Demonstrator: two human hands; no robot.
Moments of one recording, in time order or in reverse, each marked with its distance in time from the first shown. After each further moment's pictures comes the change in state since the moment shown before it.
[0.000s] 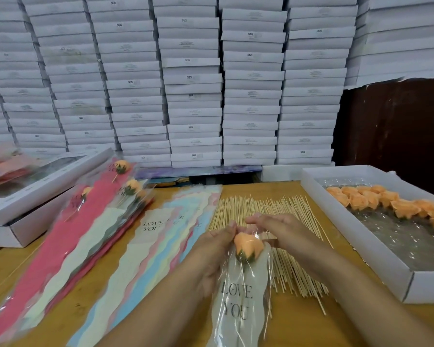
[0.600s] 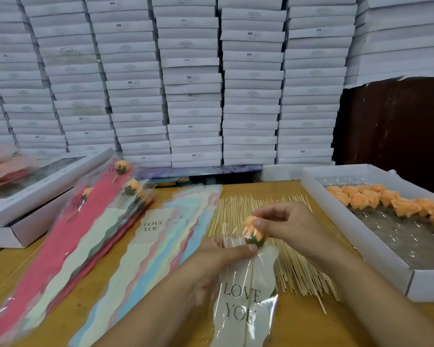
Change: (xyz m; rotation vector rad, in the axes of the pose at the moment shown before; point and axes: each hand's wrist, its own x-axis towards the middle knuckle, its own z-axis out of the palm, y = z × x) left_hand -0.013 -0.004 -0.010 0.124 -0.129 0.008; right_hand 0.000 -0.001 -0.013 0.018 0.079 -0.167
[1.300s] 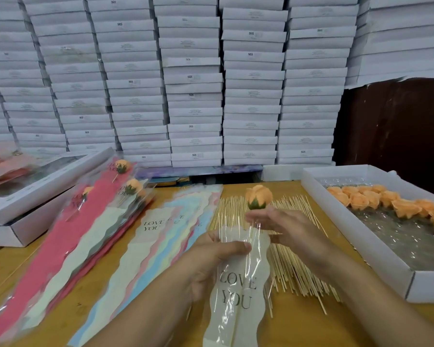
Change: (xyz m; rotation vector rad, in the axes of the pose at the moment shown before) left_hand 0.004 0.001 -0.007 -0.006 0.021 0.003; right_hand -0.011 -0.001 0.005 0.077 -0.090 0.028
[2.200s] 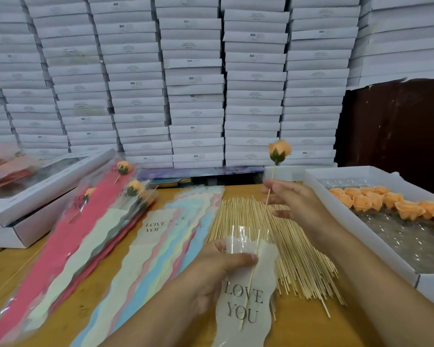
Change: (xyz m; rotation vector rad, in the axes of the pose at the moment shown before) left_hand -0.004 -0.009 0.004 0.003 -0.013 -0.016; right_hand 0.036 -0.017 -0.014 0.044 0.269 -0.001
